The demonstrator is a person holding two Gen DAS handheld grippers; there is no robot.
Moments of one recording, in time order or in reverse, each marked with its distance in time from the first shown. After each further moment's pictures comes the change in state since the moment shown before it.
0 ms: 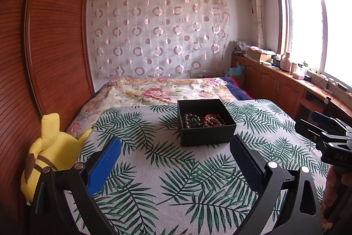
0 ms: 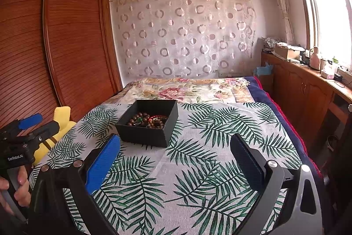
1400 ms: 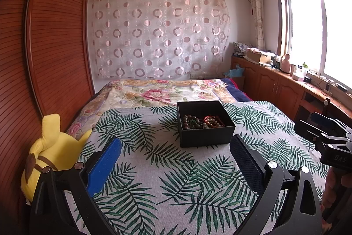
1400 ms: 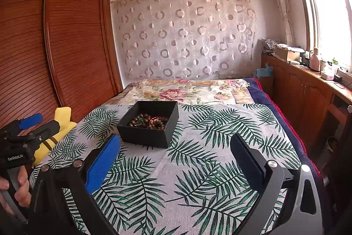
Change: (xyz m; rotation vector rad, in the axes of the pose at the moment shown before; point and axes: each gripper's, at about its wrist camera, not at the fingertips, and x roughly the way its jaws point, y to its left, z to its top) left arm -0.001 -0.001 0.003 -0.002 -0.009 0.000; right arm -0.002 0.001 0.001 -0.002 -0.007 0.001
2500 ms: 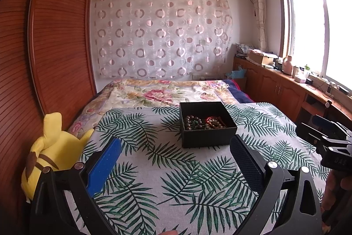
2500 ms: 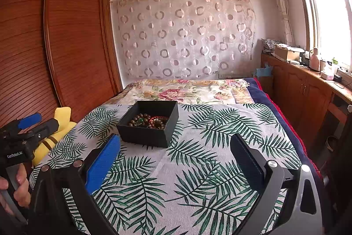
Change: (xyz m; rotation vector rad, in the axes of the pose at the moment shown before) left arm 0.000 0.000 0.000 -0.013 -0.005 0.010; right arm -0.001 -0.002 -0.002 0.000 -0.002 0.000
